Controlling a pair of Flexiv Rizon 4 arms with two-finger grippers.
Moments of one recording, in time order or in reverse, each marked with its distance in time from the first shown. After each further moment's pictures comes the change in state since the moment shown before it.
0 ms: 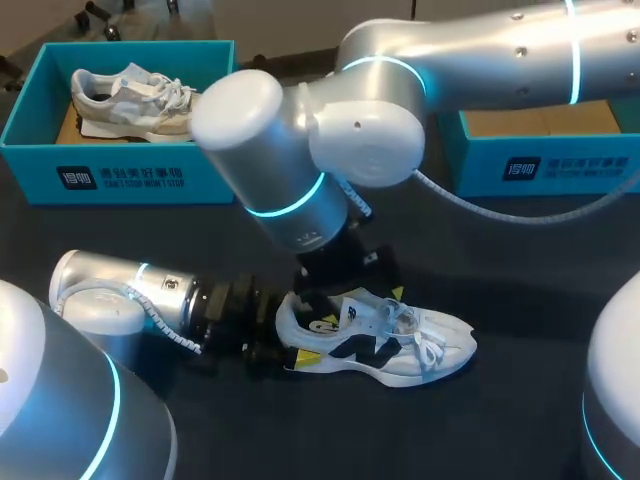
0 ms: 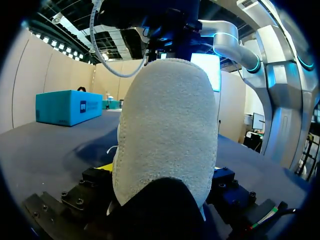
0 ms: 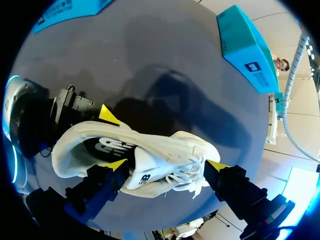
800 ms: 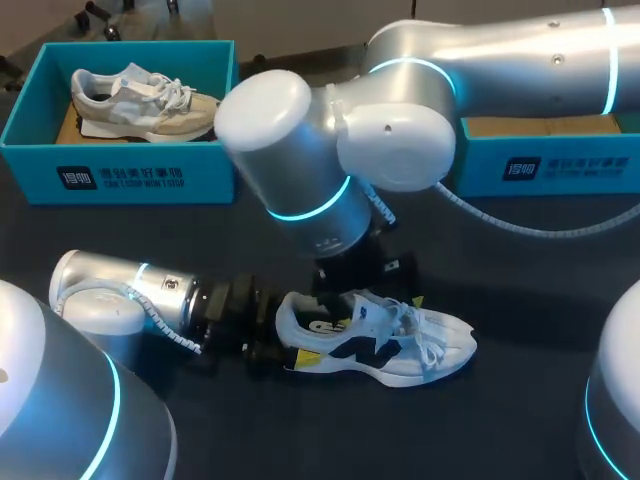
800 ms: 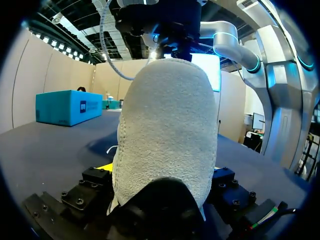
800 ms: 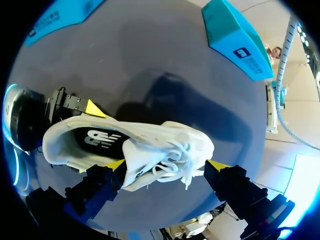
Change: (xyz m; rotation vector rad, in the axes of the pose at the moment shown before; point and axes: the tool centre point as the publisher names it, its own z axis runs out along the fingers) left arm 0.000 0.000 0.000 0.000 0.000 0.000; right arm -0.021 -0.020 -0.001 0.004 0.013 0.101
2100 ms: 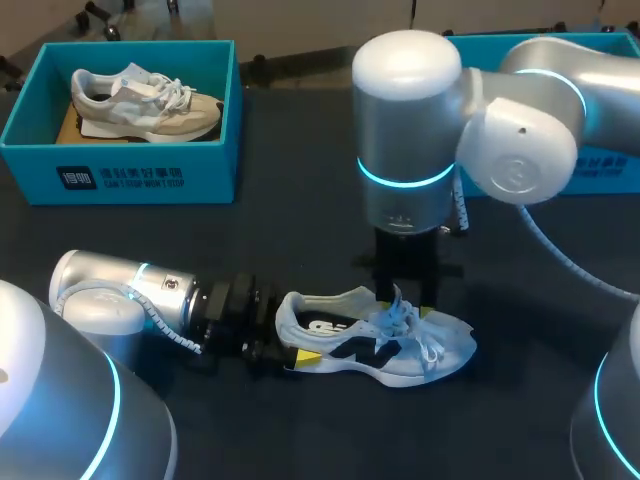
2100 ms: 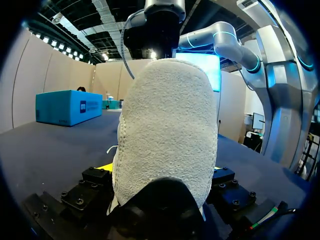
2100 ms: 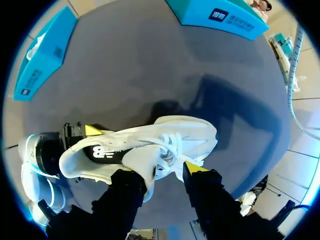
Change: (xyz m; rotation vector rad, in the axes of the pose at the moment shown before) left arm 0.000 0.000 0.000 0.000 0.000 0.000; right arm -0.024 -0.004 0.002 0.079 0.288 0.304
